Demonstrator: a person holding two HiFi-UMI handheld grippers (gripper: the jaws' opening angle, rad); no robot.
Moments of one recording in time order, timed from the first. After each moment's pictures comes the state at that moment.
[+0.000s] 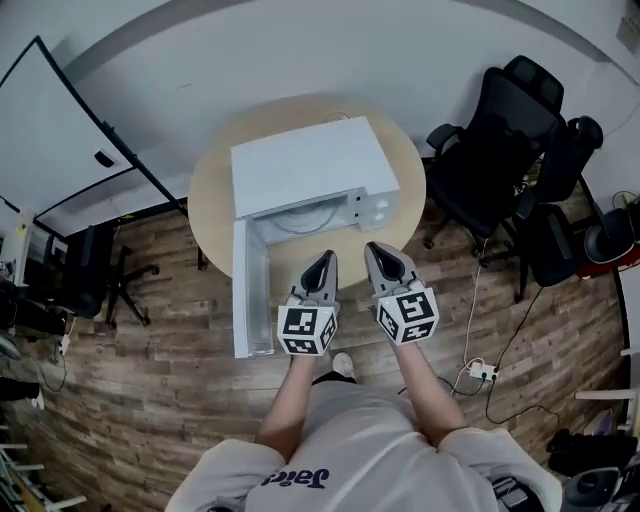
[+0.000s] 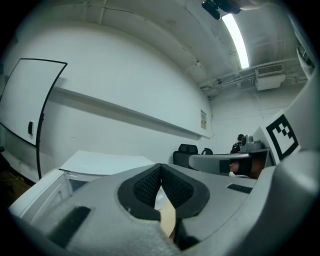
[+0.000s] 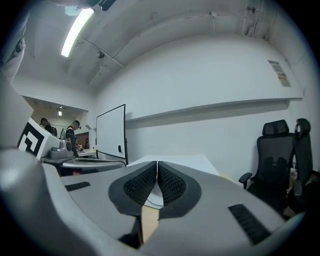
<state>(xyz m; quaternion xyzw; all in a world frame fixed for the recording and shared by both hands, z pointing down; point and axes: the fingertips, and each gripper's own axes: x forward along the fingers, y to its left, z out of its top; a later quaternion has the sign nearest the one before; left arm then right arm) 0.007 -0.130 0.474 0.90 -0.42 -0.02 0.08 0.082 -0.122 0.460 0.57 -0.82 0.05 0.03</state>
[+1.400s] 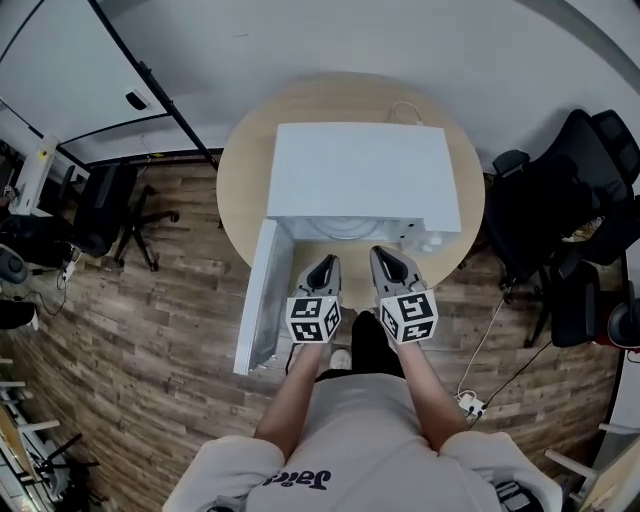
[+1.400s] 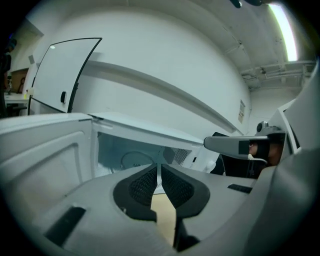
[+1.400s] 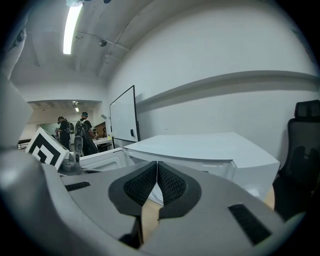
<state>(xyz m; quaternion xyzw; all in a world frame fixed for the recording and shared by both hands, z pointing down) -0.056 -0.236 0.617 0.81 -0.54 0.04 0.23 0.027 -0.242 0.554 0.47 -0.87 0.11 0.10</state>
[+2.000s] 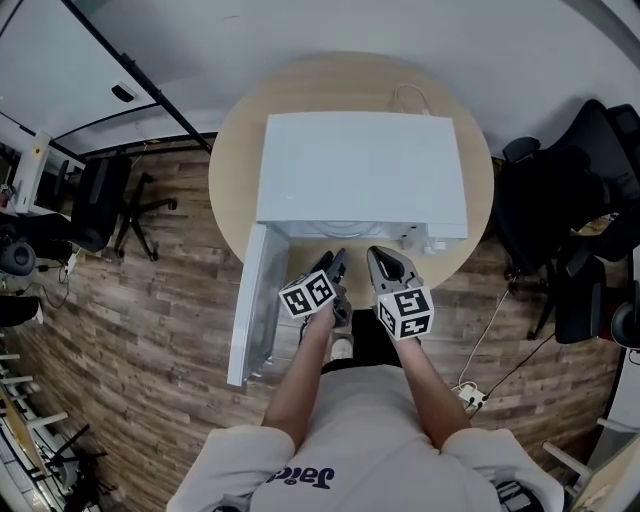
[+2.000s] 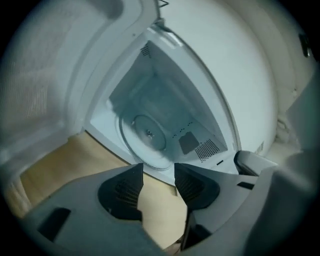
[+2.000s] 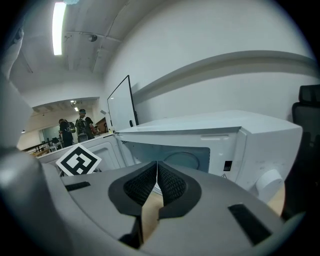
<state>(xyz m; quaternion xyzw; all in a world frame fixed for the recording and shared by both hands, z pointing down) -0.044 -0.281 0.731 0.70 -0.51 -0.05 0.49 0.034 -0.271 0.613 0.45 -0.87 0.16 0.13</state>
